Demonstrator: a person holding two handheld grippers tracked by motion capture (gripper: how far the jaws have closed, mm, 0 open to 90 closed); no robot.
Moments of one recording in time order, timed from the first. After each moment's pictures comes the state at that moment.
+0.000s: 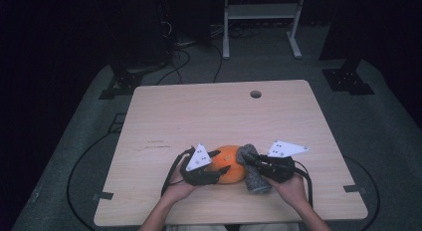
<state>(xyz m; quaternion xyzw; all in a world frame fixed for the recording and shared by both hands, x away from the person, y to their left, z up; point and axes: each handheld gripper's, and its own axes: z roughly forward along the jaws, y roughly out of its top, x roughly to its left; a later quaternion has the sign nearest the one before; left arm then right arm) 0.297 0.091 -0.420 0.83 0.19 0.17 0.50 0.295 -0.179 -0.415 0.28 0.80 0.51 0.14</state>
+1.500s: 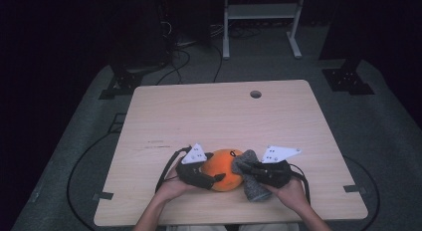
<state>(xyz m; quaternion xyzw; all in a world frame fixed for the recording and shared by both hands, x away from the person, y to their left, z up) 0.308 0.103 -0.432 0.85 0.20 0.11 0.47 0.288 -0.170 -0.417 0.25 0.83 0.49 0.11</state>
